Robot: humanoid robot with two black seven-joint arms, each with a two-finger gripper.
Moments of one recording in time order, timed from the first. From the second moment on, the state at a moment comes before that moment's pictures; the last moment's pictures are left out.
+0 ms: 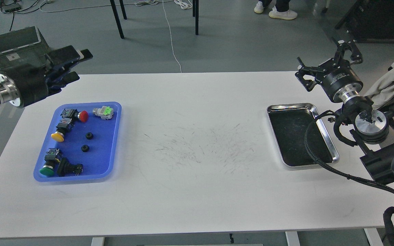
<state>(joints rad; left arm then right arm) -0.77 1.04 -0.55 -1.45 0.95 -0.27 -0.07 0.64 -0.32 1.10 0.82 0.13 0.27 0.04</state>
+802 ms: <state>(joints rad) -0.76 0.87 -0.31 -1.26 1.69 -0.18 -0.06 0.63 -0.32 1.10 0.82 0.13 0.26 0.04</state>
